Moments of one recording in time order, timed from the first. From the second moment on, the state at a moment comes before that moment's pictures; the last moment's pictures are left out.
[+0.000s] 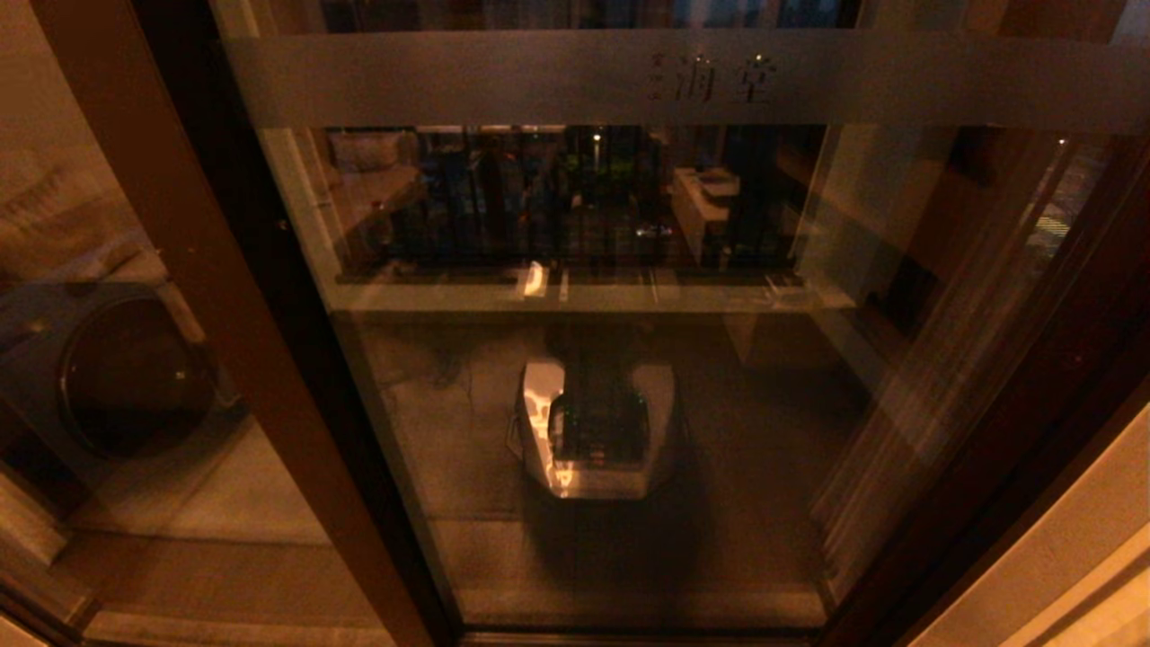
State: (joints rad) left arm 0.00 0.00 0.00 0.00 0.00 -0.02; right arm -0.82 1.40 -1.19 0.17 0.62 -0.31
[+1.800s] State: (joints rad) left arm 0.00 0.00 0.00 0.00 0.00 -0.02; right arm -0.62 1.66 -1.27 0.04 0.38 -0.28
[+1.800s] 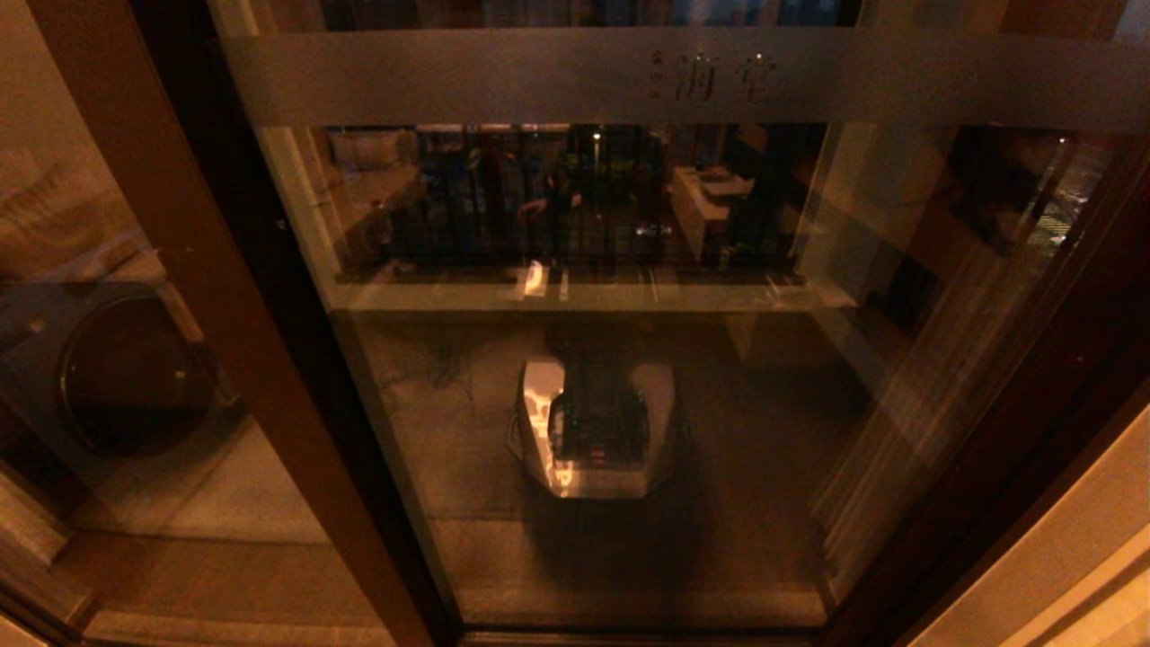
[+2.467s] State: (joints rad) left arm 0.00 0.00 0.00 0.00 0.00 -0.02; right arm -0.59 1.76 -1.38 0.09 0.43 -0.23
